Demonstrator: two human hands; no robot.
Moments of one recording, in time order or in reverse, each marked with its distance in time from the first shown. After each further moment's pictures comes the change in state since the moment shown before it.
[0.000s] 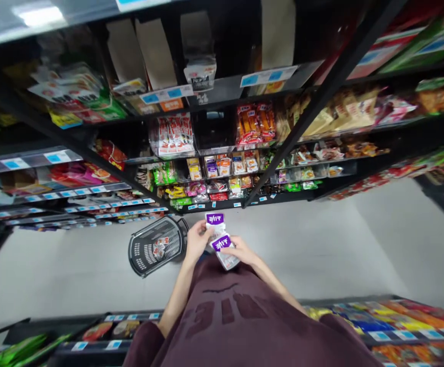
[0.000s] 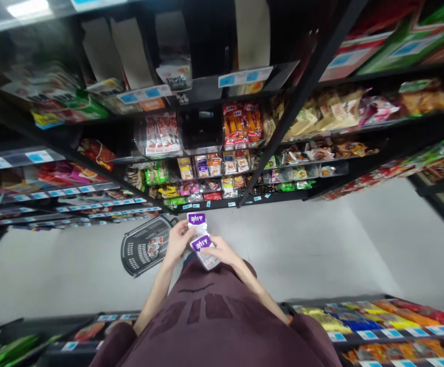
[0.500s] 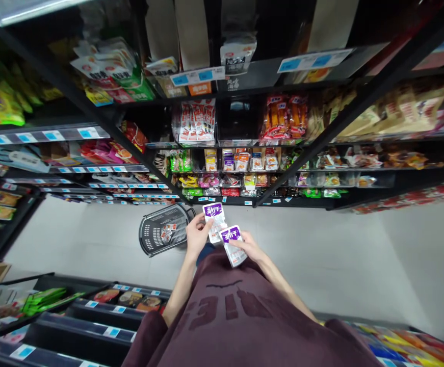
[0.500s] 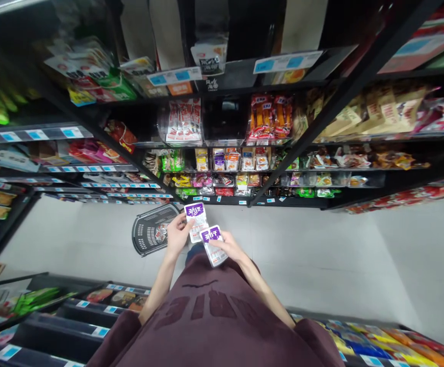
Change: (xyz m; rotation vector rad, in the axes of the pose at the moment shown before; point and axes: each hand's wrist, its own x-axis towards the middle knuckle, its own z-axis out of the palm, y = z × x) left_hand -0.027 0.014 -0.018 -0.043 0.298 -0.037; right_hand -0.002 0.002 0.007 0.107 0.028 0.073
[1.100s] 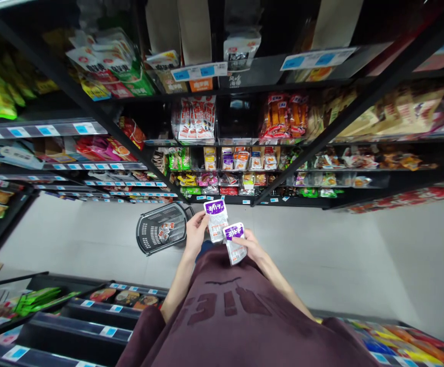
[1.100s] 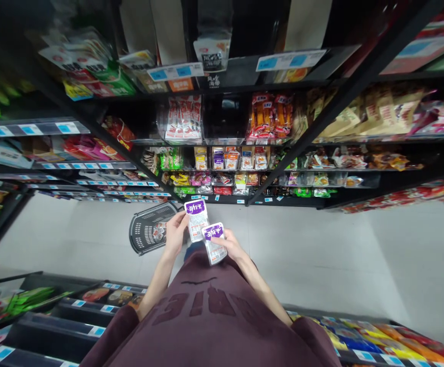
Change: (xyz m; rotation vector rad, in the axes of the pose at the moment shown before) left_hand 0.002 0.004 0.002 -0.247 -0.054 -0.020; right_hand -0.001 0.001 0.001 0.219 0.041 0.020
